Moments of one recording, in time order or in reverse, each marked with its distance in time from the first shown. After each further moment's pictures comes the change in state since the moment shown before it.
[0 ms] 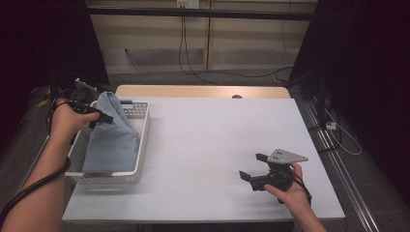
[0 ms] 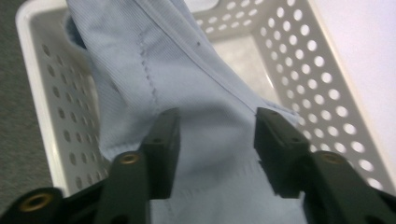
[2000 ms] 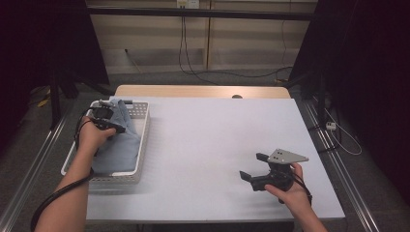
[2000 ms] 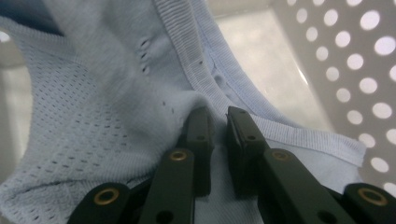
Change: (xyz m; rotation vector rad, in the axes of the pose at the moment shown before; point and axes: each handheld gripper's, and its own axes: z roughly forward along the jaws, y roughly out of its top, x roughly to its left) left arm -0.008 -0.028 0.083 -0.032 0.002 0.019; right arm 0.000 0.001 -0.001 -0.004 0.001 -0.013
